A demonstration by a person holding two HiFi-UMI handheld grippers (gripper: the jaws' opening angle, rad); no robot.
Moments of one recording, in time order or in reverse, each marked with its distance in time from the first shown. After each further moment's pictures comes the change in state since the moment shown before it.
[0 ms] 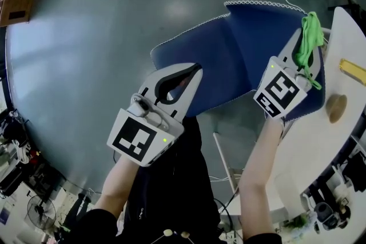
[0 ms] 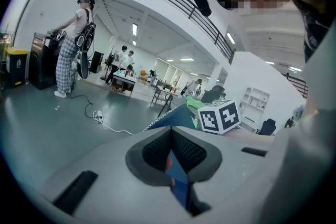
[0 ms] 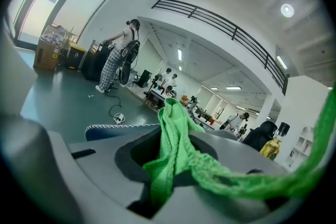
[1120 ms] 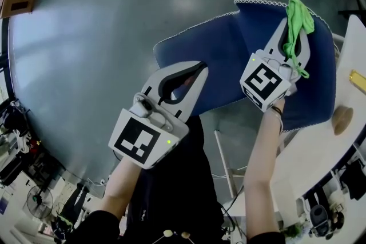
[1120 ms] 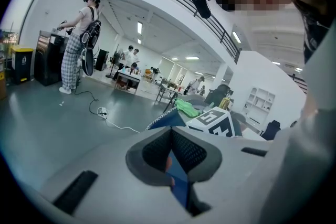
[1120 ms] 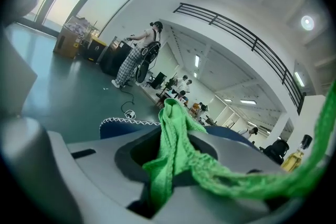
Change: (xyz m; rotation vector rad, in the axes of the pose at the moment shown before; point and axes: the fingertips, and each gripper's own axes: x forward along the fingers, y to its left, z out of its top) left arm 0.013 0.005 -0.004 -0.030 0.017 0.046; right arm 0.019 0.063 0.000 -0.176 -0.068 0.105
